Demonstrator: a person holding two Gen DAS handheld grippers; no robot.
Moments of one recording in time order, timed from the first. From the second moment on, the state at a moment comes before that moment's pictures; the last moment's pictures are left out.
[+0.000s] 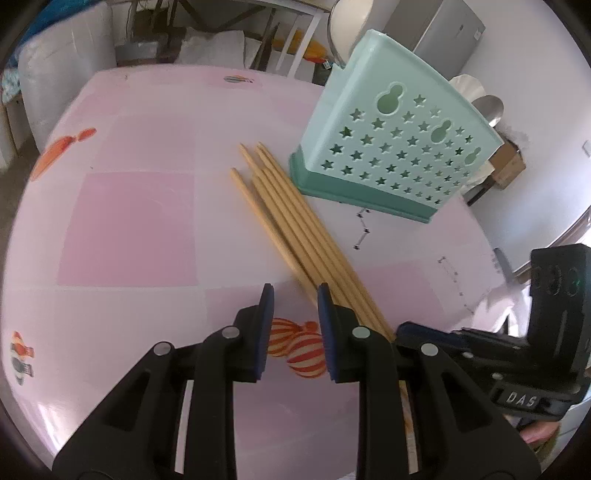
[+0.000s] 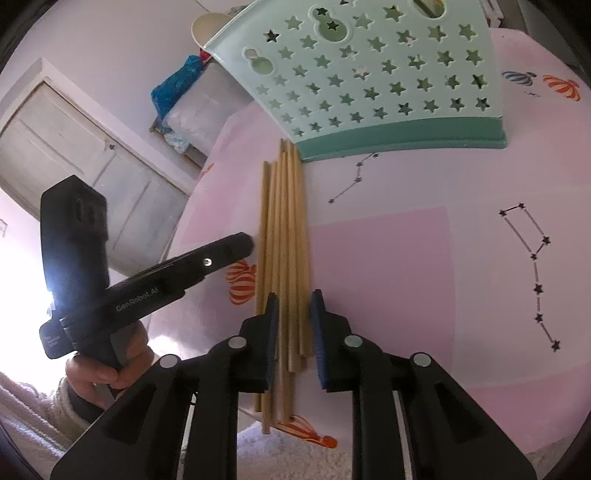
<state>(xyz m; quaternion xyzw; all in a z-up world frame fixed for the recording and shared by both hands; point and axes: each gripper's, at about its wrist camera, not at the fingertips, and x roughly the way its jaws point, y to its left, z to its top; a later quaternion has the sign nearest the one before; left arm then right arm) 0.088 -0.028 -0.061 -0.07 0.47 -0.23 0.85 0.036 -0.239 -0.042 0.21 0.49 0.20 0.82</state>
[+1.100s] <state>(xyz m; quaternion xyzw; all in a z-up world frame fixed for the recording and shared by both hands) 0.089 -0.039 -0.058 -0.02 0.44 -0.19 0.88 0.036 -0.260 -0.036 0.19 0.48 0.16 0.84</state>
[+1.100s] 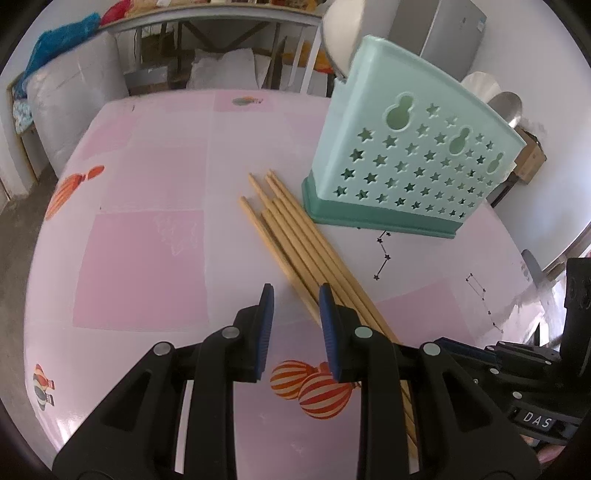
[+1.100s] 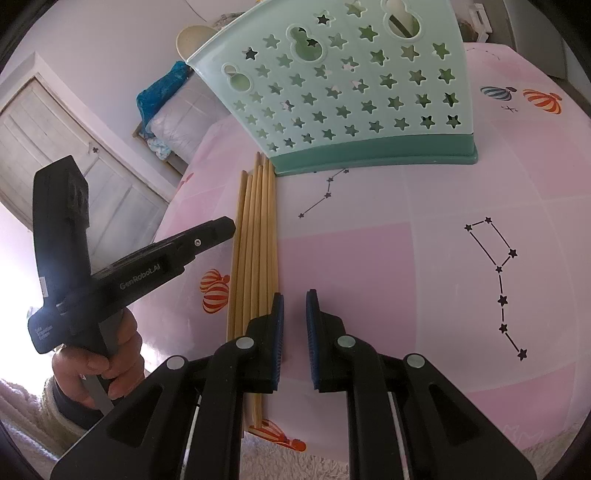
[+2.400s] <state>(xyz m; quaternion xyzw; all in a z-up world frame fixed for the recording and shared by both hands) 0.097 -0.039 -0.066 0.06 0.42 -0.15 0.89 0.091 -0.209 -0.027 0.06 0.48 0.18 0.86</state>
